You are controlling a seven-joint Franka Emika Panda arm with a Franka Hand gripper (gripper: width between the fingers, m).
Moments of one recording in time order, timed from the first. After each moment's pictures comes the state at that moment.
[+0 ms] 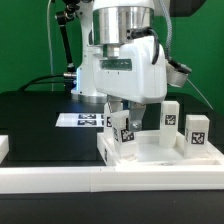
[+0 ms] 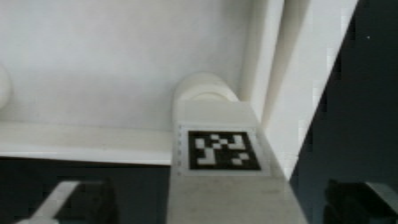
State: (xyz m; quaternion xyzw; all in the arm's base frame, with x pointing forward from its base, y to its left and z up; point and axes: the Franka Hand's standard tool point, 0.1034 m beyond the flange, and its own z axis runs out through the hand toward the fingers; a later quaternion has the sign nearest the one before) arm 0.621 -0.002 0.081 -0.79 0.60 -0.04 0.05
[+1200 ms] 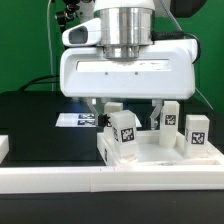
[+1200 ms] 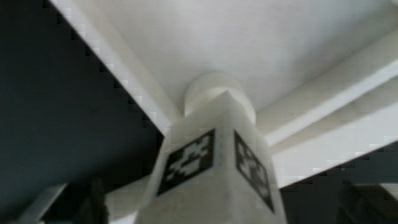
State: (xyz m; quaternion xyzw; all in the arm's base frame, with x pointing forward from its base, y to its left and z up) arm 0.620 -0.001 0.080 -0.98 0.18 -0.06 0.02
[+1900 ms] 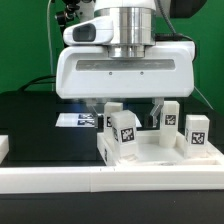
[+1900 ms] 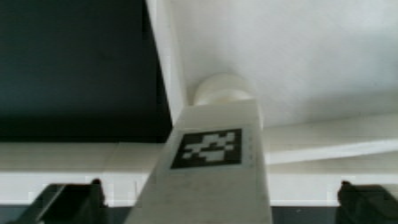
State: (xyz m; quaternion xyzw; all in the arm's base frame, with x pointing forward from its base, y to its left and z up) arm 0.621 -0.002 0.081 -1.00 -0.02 -0.06 0.00
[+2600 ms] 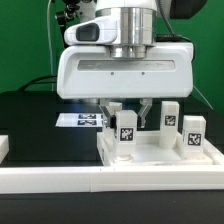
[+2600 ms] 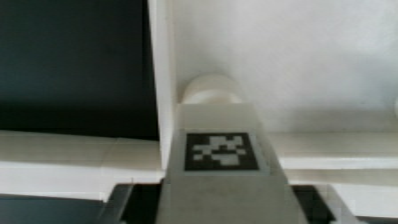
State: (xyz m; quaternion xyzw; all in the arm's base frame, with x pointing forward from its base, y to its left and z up) arm 0.621 -0.002 0.080 -1.00 -0.04 -0.06 0.00
